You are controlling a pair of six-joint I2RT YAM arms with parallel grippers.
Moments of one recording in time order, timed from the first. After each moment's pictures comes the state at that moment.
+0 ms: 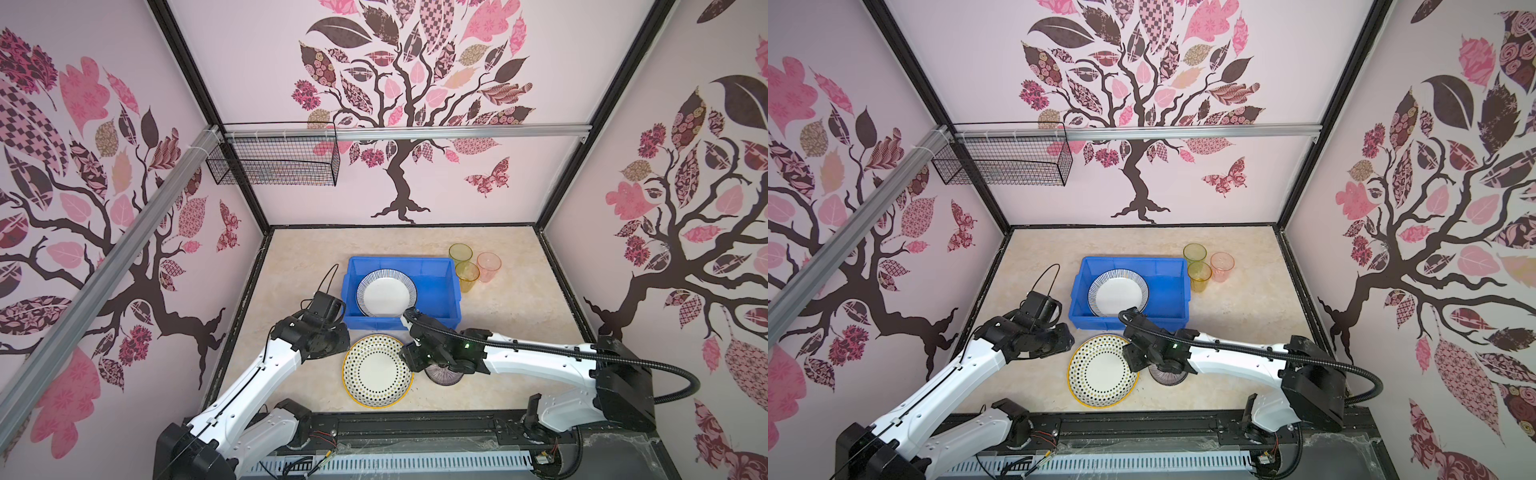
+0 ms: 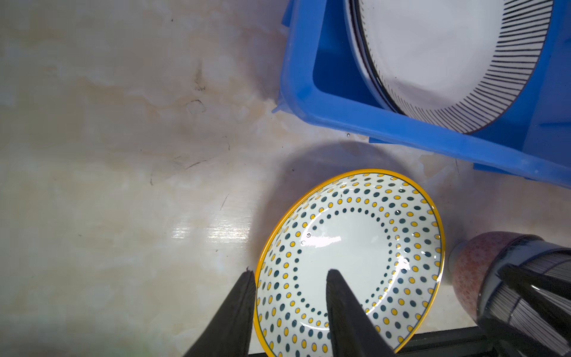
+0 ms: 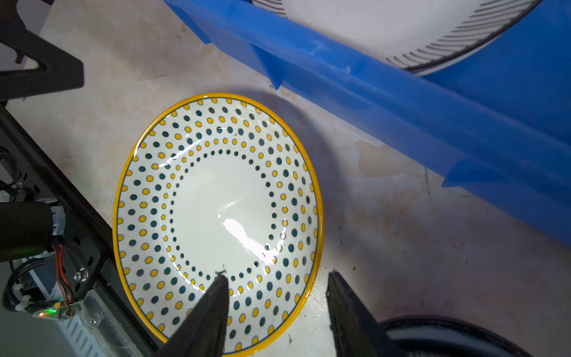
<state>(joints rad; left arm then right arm) -0.46 1.01 0.77 -0.92 0.03 -0.65 1.10 1.43 0.87 -0.34 0.06 0.59</state>
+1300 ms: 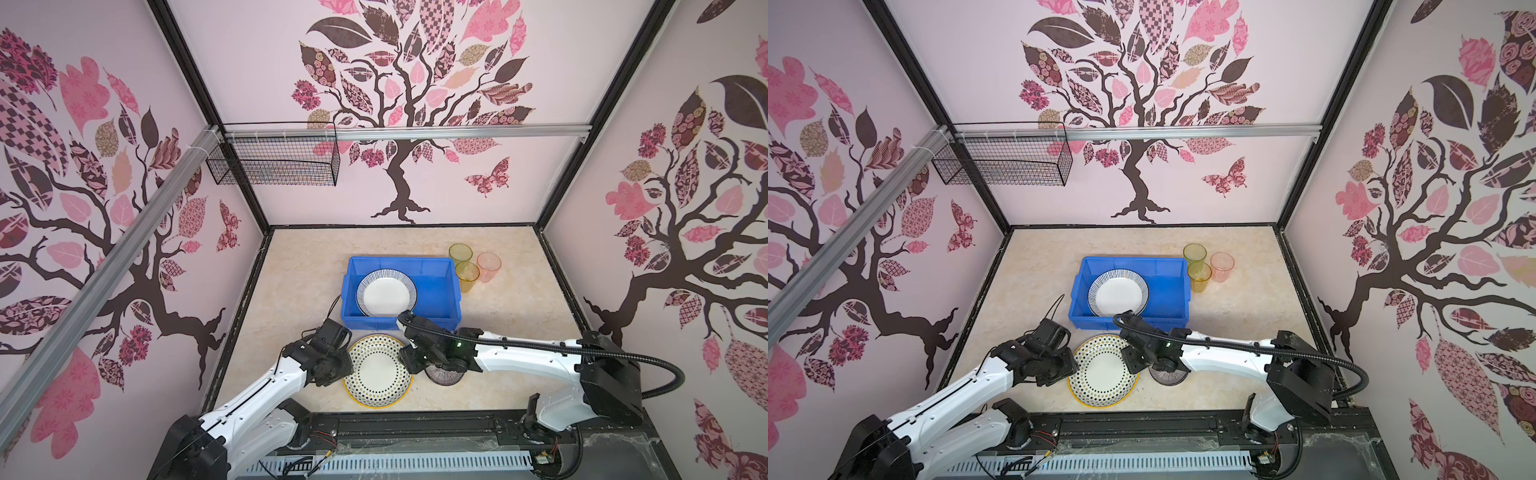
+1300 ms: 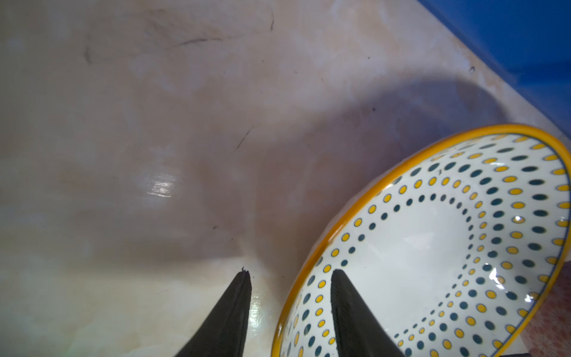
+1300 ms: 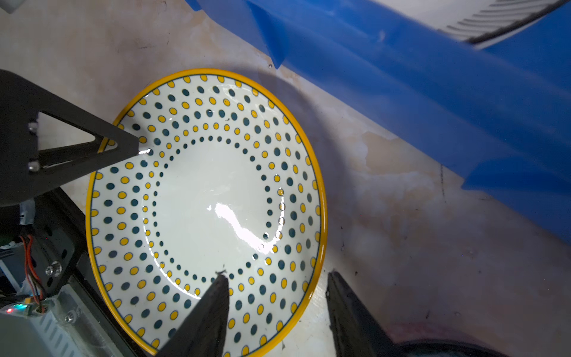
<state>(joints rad) -0.55 0.97 0.47 -0.76 0.06 -0.89 1.10 1.49 0.89 -0.36 0.04 0.55</state>
